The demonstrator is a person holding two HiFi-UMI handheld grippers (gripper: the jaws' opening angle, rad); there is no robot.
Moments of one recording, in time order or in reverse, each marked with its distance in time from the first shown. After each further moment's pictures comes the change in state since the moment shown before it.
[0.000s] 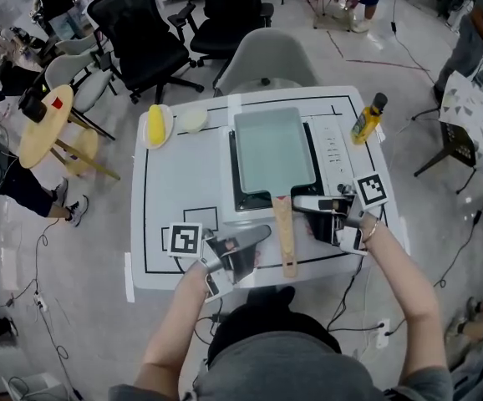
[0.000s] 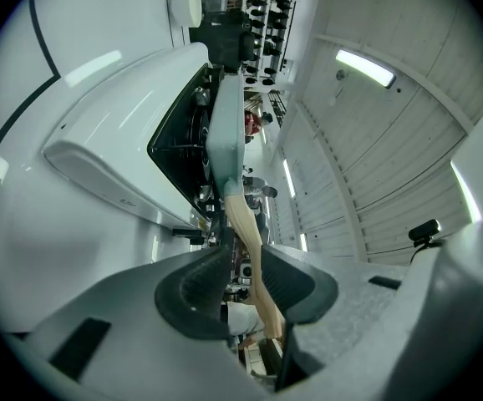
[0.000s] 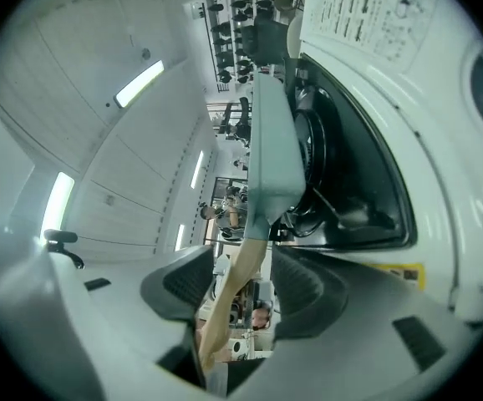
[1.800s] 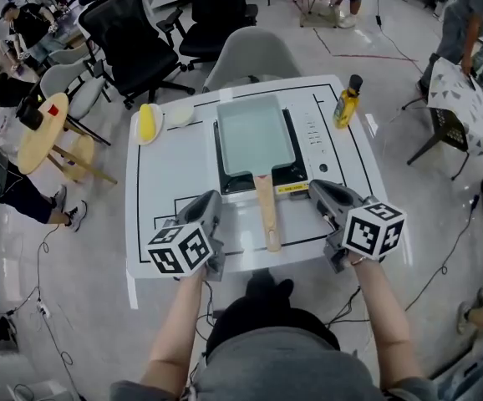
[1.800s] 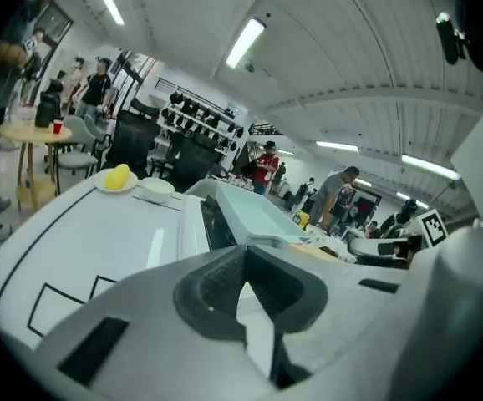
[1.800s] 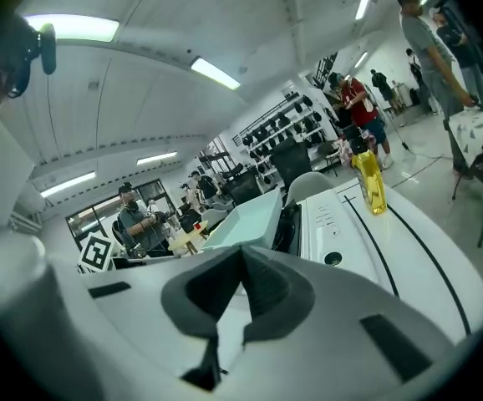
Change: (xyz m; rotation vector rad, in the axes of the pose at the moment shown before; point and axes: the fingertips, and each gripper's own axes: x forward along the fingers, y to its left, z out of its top) left arm -0.061 -0.011 0.059 0.909 -0.391 0.766; right arm -0.079 0.043 -0.010 -0.749 -0.449 -0.694
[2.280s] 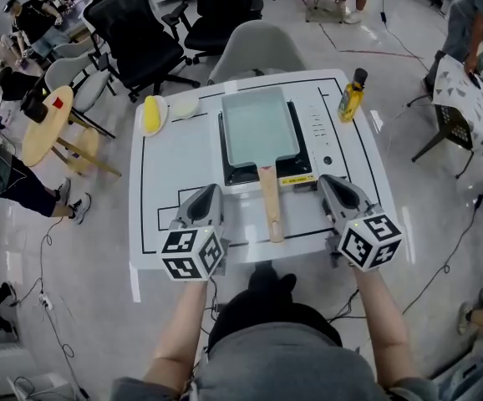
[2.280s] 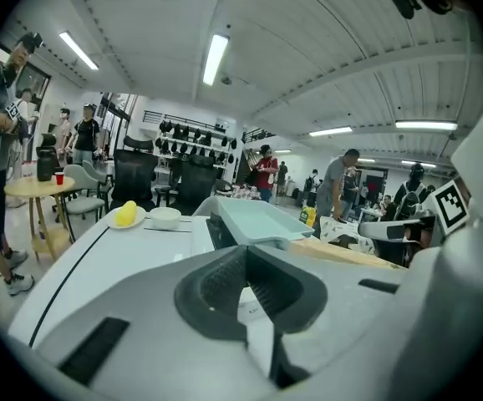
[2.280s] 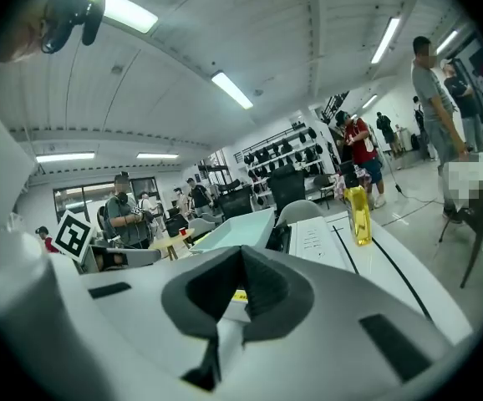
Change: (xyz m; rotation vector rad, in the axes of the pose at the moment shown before) left arm -0.018 -0.008 0.007 0.222 -0.072 0.104; right arm -0.016 0.001 0.001 -0.177 -0.141 -0.102
